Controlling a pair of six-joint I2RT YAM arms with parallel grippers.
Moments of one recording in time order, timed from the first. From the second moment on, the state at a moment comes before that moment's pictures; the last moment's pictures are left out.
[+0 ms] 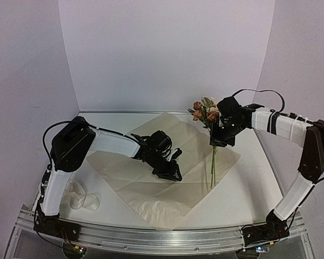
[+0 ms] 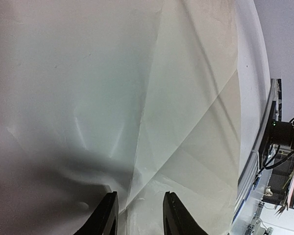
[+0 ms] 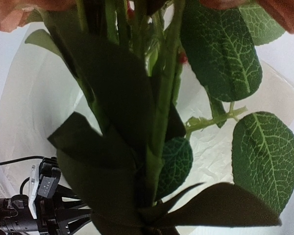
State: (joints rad) left arm -0.93 2.23 1.54 -0.29 0.53 -0.53; right arm 0.48 1.67 1.34 -0.73 -0.04 0.66
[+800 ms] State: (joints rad) left arm -0.56 1.78 1.17 -0.31 0.38 -0.64; right arm 0.58 2.18 1.79 -0.51 -0.25 0.74
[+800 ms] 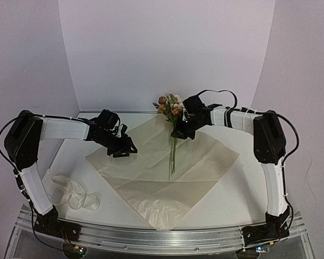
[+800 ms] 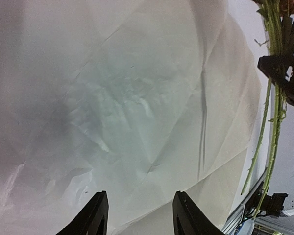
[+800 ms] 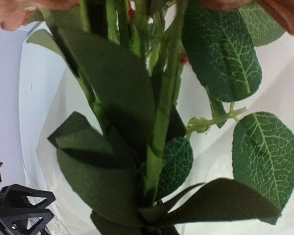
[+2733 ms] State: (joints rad) left arm -0.44 1.90 1.10 -0.31 0.45 -0.62; right arm 0.75 2.60 2.35 -0.80 0.31 0.61
